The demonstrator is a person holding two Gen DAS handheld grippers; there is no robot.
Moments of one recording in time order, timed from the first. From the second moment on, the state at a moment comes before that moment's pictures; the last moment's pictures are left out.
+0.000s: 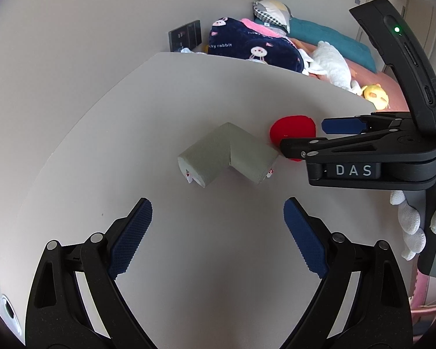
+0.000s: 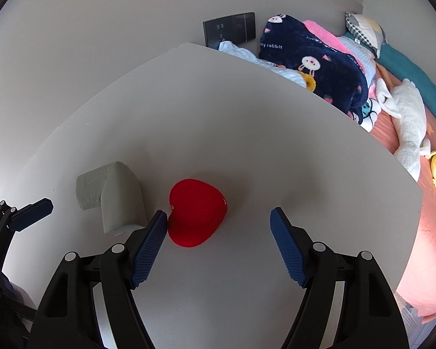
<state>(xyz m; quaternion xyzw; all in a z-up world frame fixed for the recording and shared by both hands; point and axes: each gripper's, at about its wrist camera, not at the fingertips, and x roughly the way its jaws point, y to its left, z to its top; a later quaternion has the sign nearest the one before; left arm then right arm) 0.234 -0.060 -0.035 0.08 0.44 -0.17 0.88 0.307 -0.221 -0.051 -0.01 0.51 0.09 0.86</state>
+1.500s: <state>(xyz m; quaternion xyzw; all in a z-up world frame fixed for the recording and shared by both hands) 0.277 -0.093 -0.044 0.08 0.44 -0.19 0.87 0.309 -0.259 -0.038 0.01 0.50 0.08 0.86</state>
